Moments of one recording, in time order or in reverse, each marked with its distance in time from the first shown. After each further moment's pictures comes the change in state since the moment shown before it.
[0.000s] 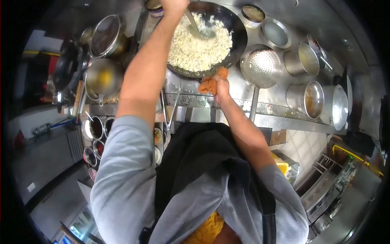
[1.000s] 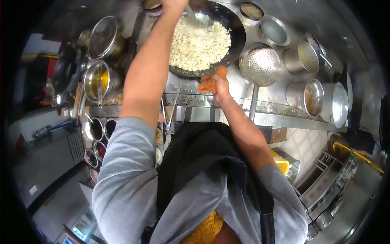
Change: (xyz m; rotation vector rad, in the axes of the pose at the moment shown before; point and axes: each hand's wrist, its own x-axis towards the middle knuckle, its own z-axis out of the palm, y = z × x) left_hand 0.001 0.026 0.003 0.155 -0.120 -0.052; right_hand 0.002 -0.002 -0.002 0.020 -0.006 0.047
